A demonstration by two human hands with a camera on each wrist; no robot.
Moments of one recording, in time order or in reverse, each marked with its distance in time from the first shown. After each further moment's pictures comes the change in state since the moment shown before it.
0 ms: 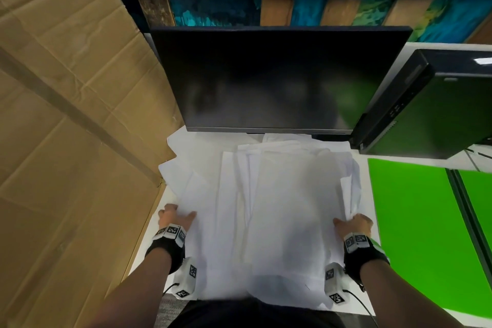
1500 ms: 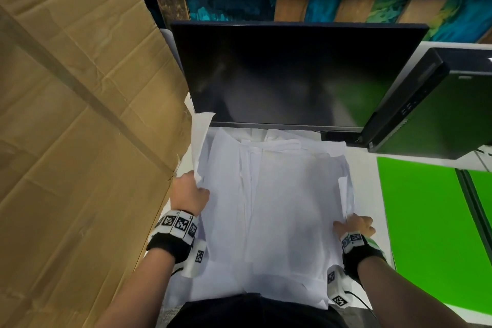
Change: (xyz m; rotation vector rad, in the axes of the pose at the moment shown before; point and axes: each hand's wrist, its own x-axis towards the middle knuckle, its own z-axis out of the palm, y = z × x) left_hand -0.070 0.054 -0.056 0.131 0.215 0.504; right_hand -0.025 -0.001 0.019 -0.237 -0.018 -0.036
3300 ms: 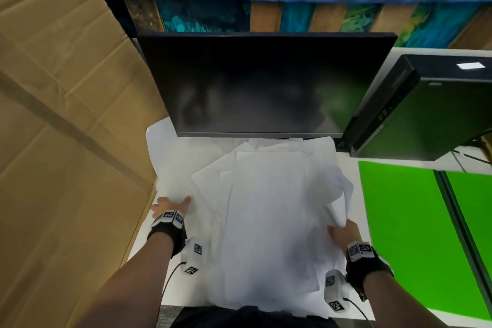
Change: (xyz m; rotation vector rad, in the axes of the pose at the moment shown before) left_hand 0.062 -0.035 0.076 -0.140 -0.148 -0.648; right_hand 0.021 0.017 -0.026 0.461 -0.071 -0.127
